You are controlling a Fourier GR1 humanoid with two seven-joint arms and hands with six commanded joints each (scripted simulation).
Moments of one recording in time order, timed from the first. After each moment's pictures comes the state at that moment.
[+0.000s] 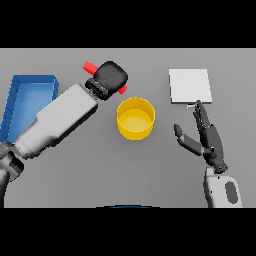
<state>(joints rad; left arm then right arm) -1.07 0.31 -0.80 -0.91 -0.86 -0.39 0.14 0.04 -0.05 0.05 -1.63 0.09 0.02 -0.02</state>
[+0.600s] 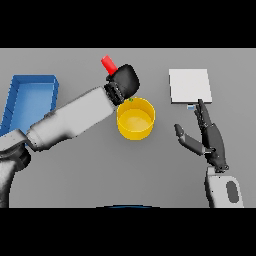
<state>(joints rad) -1.22 0.26 -1.08 -0.82 -1.02 -0.39 0.07 0.03 -0.06 0.05 -1.63 0.09 0.02 -0.04</state>
